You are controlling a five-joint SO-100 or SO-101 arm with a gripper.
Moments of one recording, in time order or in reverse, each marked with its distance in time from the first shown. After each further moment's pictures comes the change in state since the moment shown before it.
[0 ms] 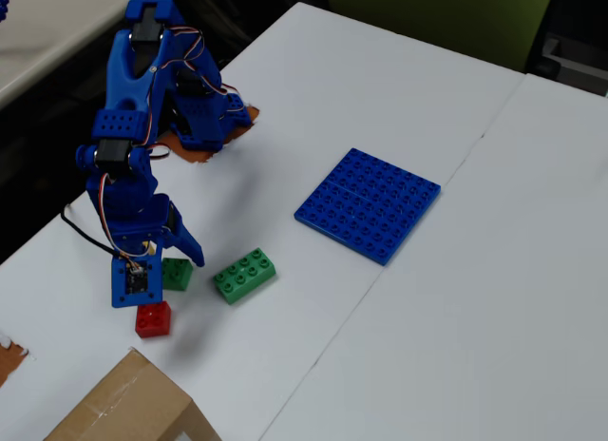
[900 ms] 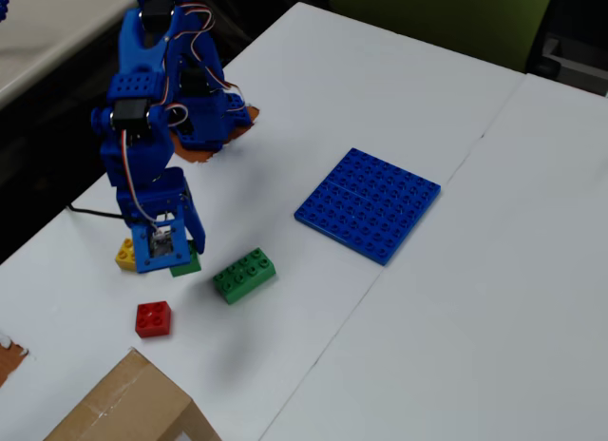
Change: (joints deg) arm -9.1 17.3 3.8 1.2 -2.5
